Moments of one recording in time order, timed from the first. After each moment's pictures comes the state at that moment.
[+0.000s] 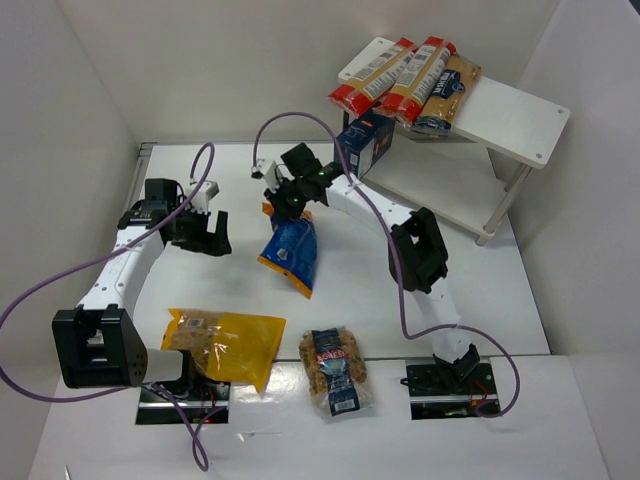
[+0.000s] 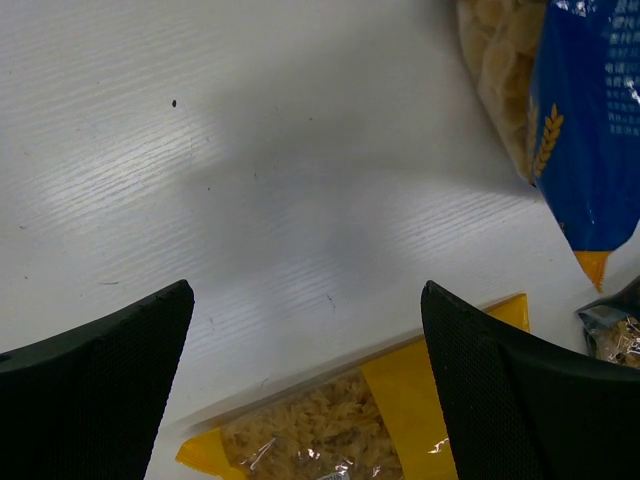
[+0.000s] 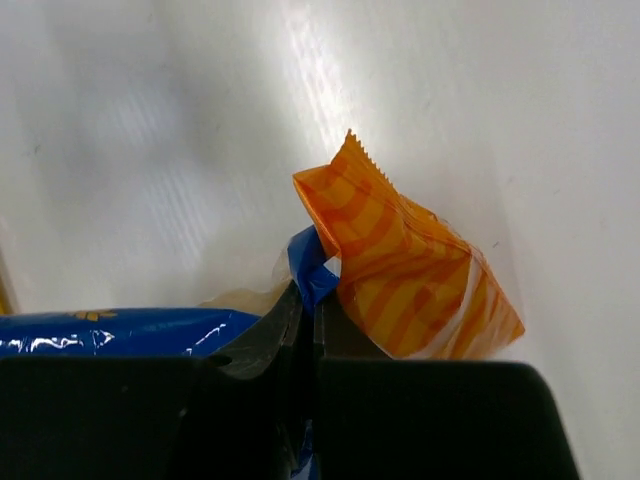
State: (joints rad) left arm 0.06 1.32 1.04 -0.72 0.40 0.20; right arm 0.69 2.21 1.95 -0.62 -0.41 -0.33
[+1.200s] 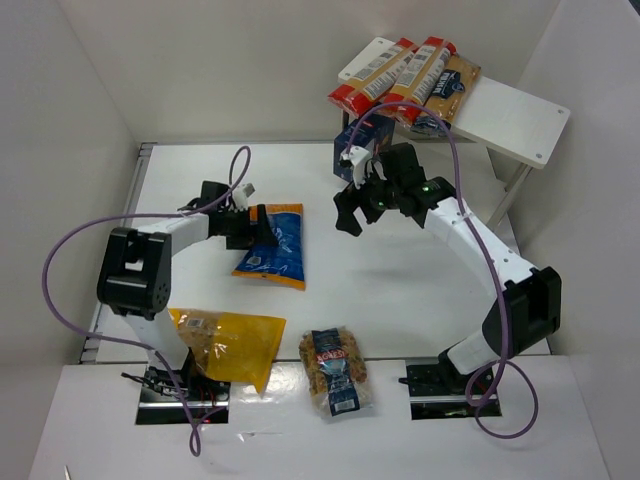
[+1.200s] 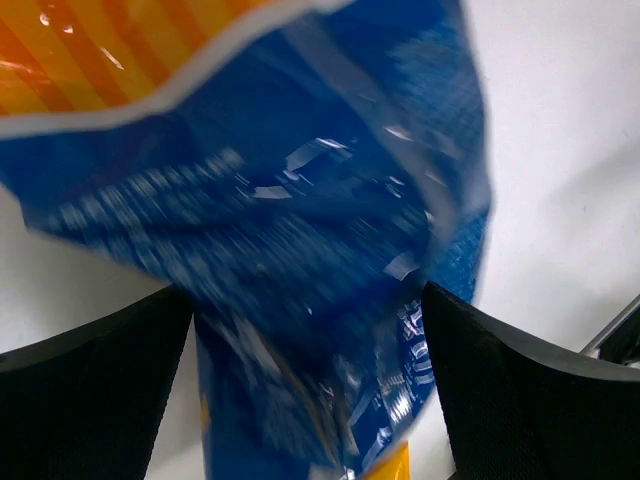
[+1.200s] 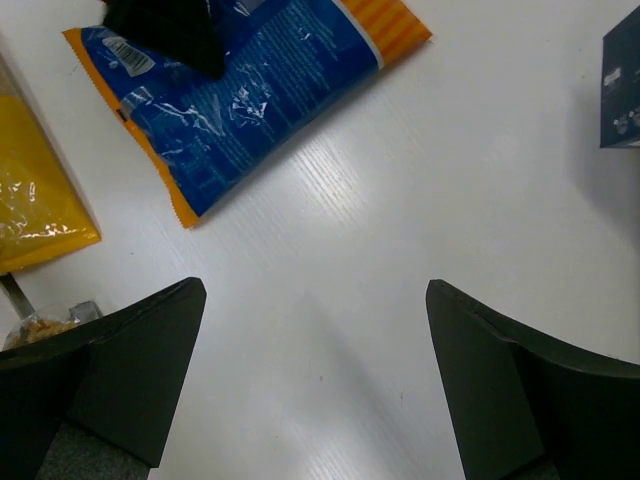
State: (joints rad) left arm -0.12 1.75 1.04 -0.27 0.54 -0.23; right arm 0.45 1.49 1.37 -0.58 -0.41 -0.25
